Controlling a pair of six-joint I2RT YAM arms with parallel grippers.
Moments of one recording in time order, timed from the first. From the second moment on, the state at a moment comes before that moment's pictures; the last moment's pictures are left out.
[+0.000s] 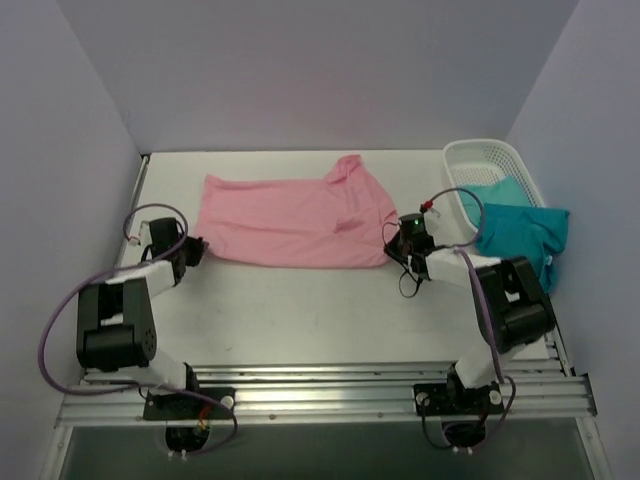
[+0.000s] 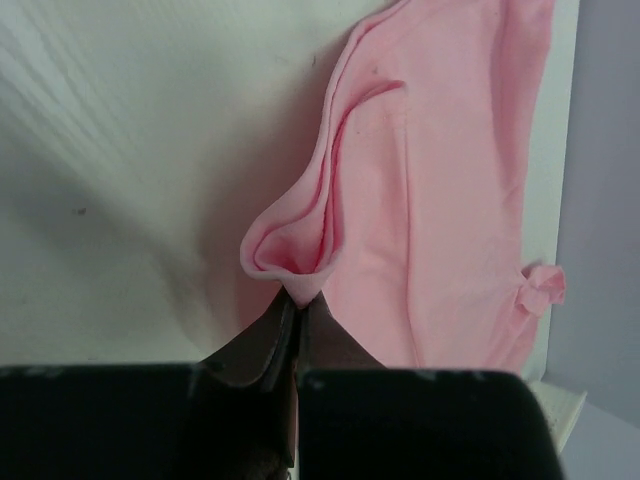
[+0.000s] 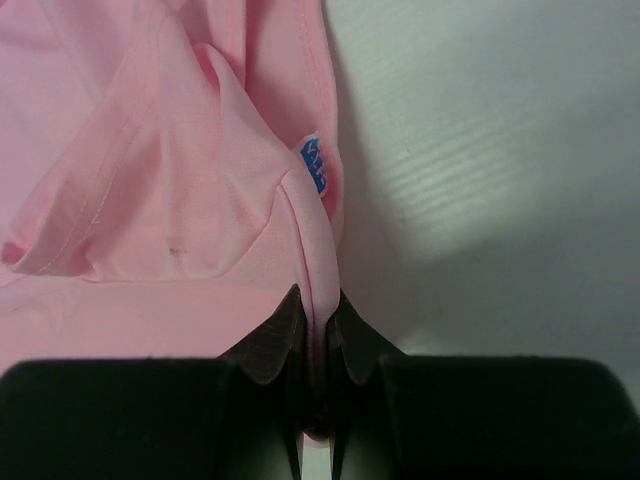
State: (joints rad) left arm 0.11 1.62 0.74 0.17 0.00 -1.16; right arm 0.30 1.71 0.77 0.19 0.15 0.84
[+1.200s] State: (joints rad) left arm -0.05 0.82 0.63 -0.31 -0.07 -1.09; right arm 0.34 1.26 0.82 -0.21 0.27 0.84
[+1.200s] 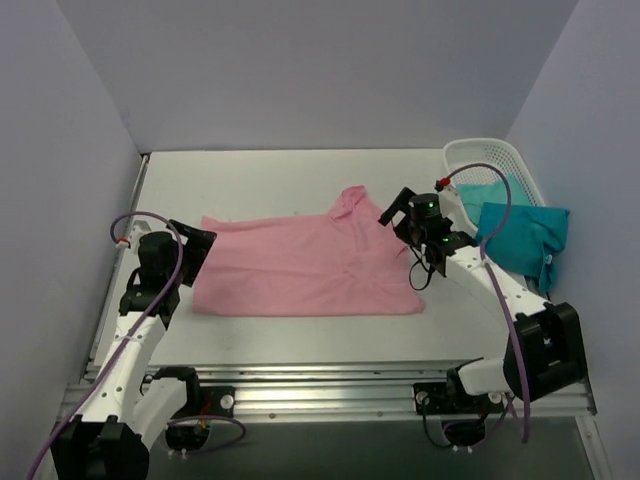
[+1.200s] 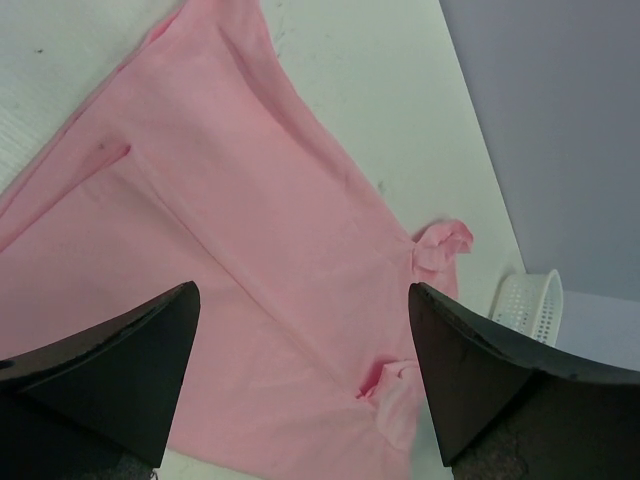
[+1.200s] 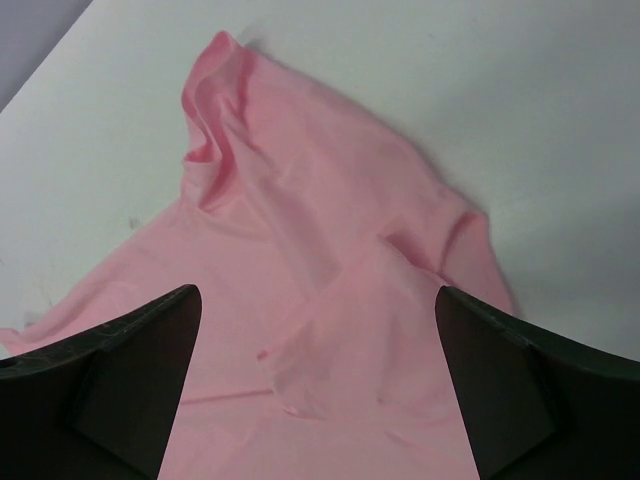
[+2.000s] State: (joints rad) left arm 0.05 1.51 0.82 0.22 -0.04 -0.99; right arm 0.34 2.30 1.73 -0.05 0.13 0.82
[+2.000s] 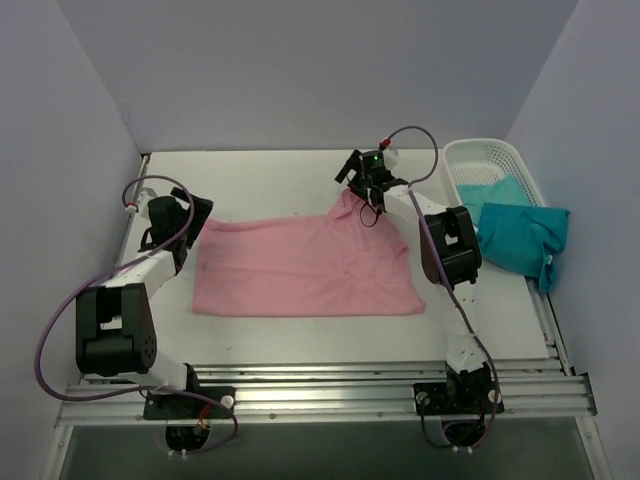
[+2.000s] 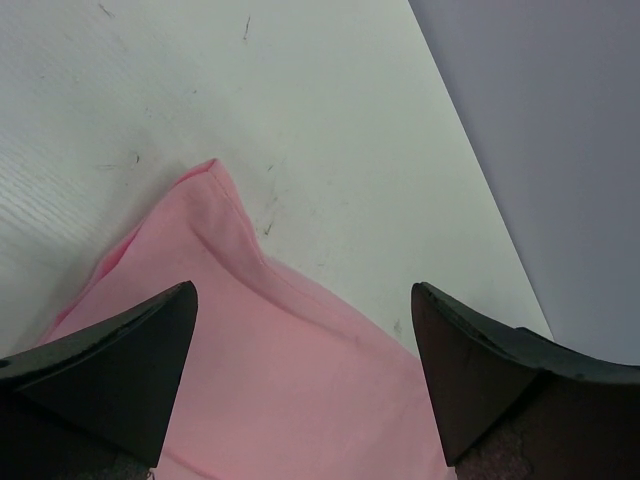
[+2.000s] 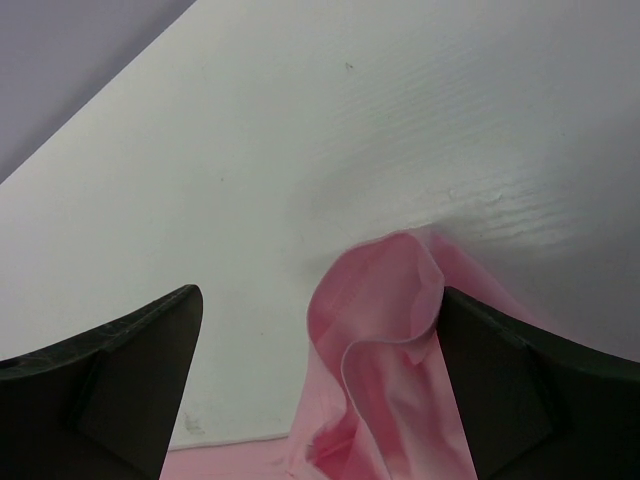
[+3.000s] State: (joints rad) left arm 0.09 1.62 0.83 0.35 0.03 -1.01; right arm 0.31 2.39 1.75 0.06 0.06 0.84
